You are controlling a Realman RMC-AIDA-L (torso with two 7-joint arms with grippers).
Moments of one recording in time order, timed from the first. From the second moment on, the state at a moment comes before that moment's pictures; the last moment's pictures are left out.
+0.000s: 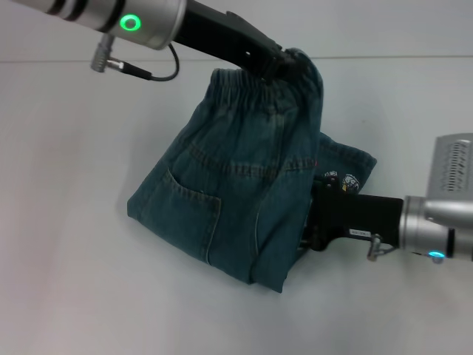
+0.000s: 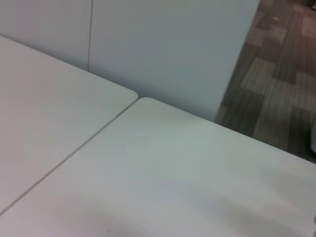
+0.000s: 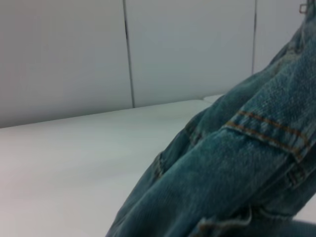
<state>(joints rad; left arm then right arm) -0.89 -2.16 1.04 1.27 2.26 1.53 -2.31 0.63 2.09 -0.70 -0.21 -1.91 -1.30 0.85</state>
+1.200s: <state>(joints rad) -1.06 -2.17 1.22 0.94 2.27 1.19 -2.33 0.34 2.07 -0.73 -0.58 -1.96 -1.57 1.14</state>
